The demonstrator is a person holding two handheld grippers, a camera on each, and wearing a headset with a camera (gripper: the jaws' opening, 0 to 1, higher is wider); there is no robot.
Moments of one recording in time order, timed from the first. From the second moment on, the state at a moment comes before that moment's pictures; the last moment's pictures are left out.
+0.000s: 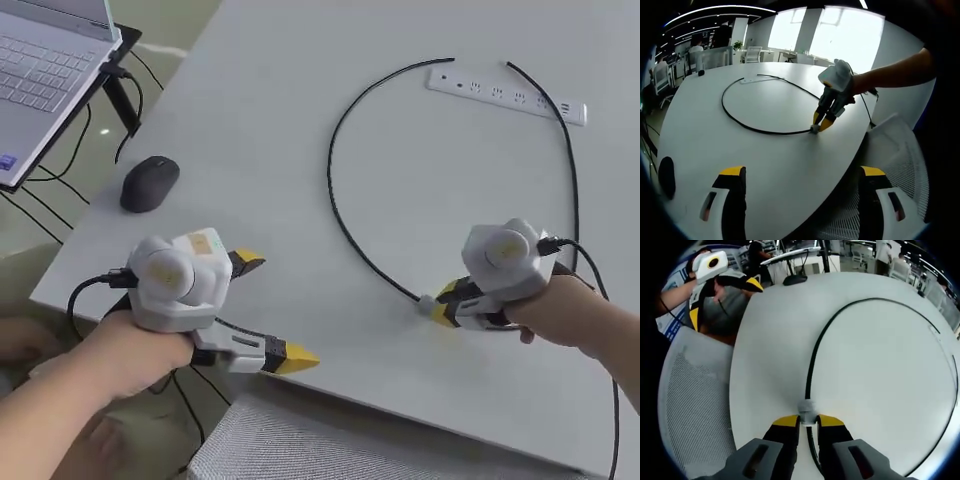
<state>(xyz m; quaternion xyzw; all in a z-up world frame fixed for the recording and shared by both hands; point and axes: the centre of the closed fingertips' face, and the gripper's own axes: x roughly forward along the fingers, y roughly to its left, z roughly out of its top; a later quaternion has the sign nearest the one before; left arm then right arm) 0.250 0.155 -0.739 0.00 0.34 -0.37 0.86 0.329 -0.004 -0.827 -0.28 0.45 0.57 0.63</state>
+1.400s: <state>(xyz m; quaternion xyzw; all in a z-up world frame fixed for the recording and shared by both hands) 0.262 0.114 -0.709 0.02 0.30 -0.43 0.85 0.299 0.002 -0.756 -0.24 0.43 0.56 0.66</state>
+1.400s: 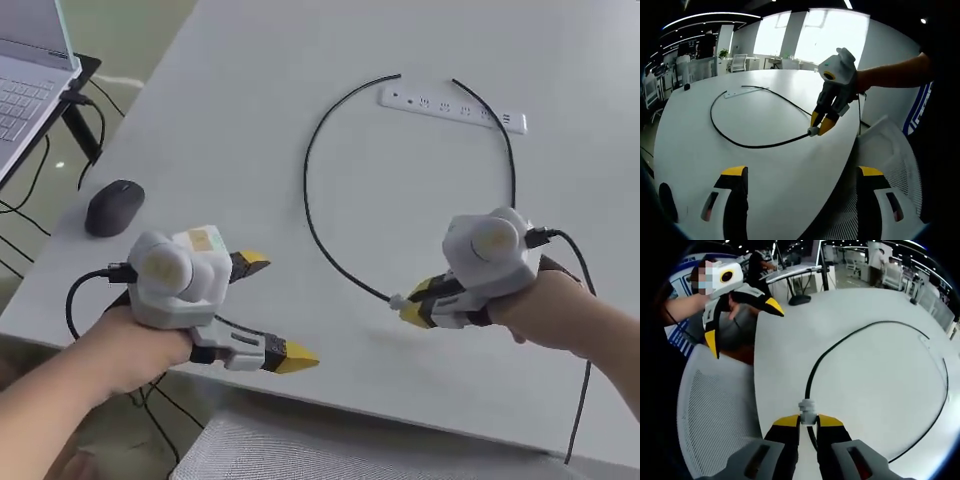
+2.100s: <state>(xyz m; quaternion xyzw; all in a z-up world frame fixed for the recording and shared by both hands) 0.275 0.052 -0.685 0.03 0.26 -0.52 0.81 0.268 0.006 -0.721 -0.27 0.38 0.58 0.67</state>
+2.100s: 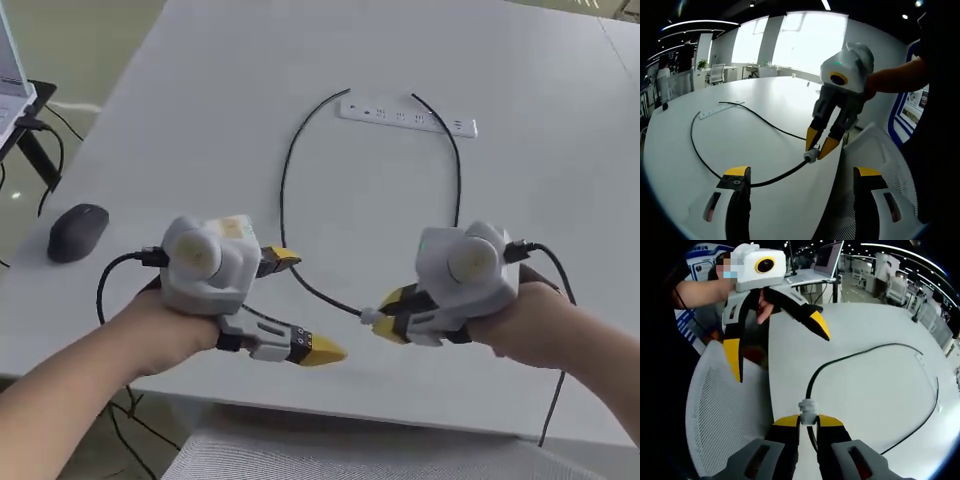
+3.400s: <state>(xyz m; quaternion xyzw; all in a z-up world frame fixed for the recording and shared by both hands) 0.243 -0.001 -0.697 0.01 0.26 -0.61 0.75 0.235 0.005 -0.705 -0.34 0.32 0.63 0.62</state>
